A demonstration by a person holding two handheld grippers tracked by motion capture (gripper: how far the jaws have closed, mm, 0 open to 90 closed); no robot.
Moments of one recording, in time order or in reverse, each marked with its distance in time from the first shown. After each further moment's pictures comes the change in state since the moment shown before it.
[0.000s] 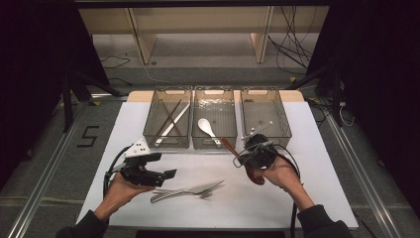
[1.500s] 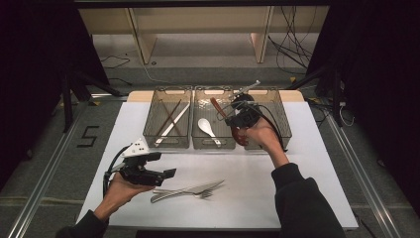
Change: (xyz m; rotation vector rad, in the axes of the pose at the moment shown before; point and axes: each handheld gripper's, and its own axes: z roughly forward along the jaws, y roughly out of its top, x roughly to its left) left arm 0.001 0.000 -0.001 -0.018 -0.009 -0.003; right arm -0.032 0.103 0.007 -0.099 -0.056 0.049
